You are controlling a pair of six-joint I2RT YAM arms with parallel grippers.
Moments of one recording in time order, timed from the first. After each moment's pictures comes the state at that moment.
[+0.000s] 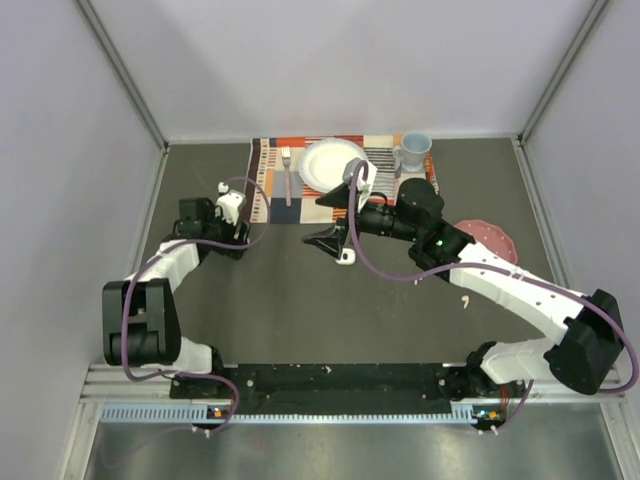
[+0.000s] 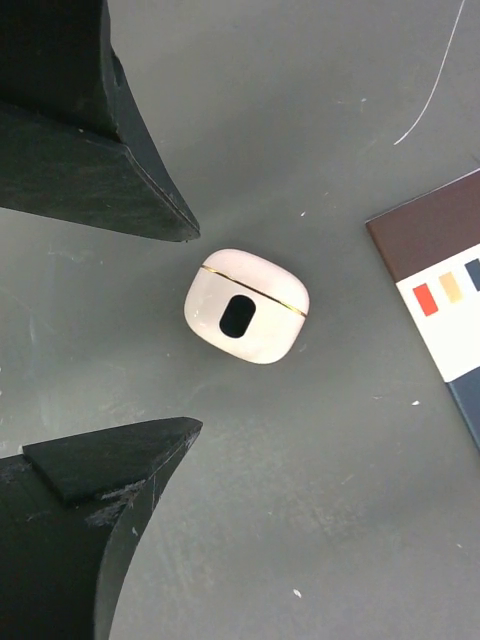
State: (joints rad) left arm 0.06 1.43 0.78 -0.15 0.35 0.39; right arm 0.80 1.29 1.07 0.24 -0.53 0.03
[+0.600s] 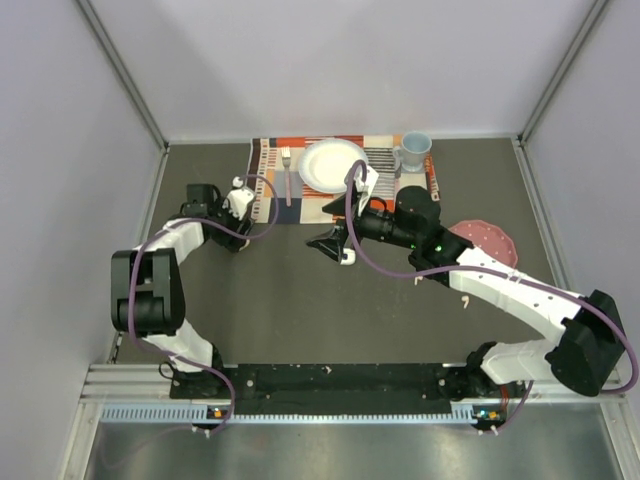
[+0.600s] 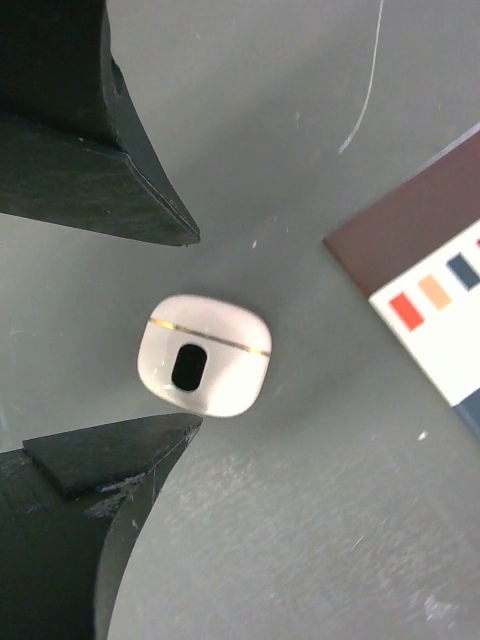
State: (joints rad) left arm 0.05 1.63 0.96 -0.25 0.30 0.61; right arm 0.80 1.28 0.99 0.24 -0.43 0.11
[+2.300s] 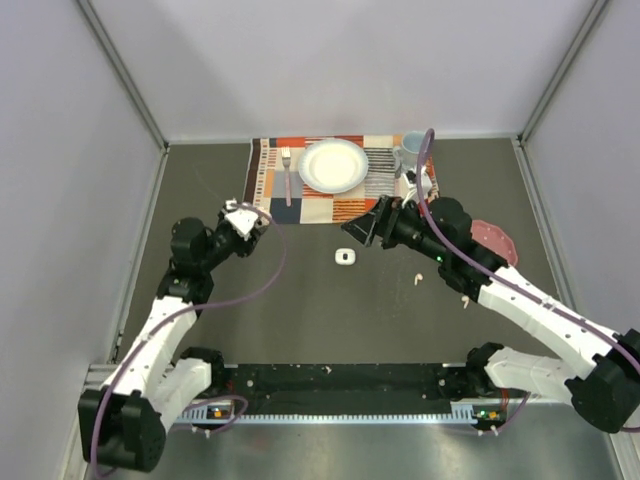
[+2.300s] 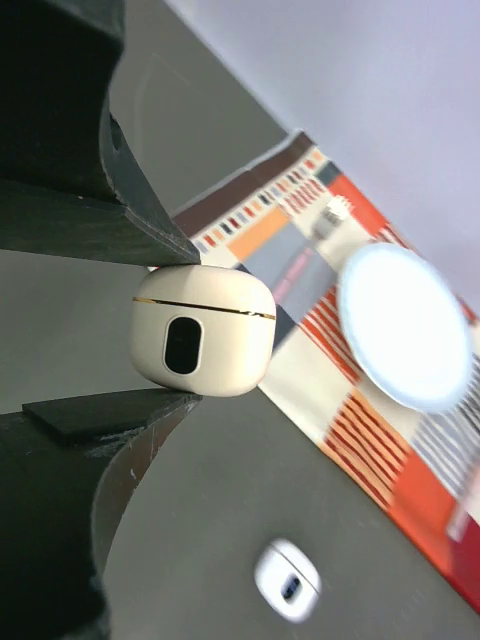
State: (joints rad) left arm -0.13 0.94 0.61 0.09 0.47 0.47; right arm 0.68 1.08 0.86 0.05 -0.17 0.68
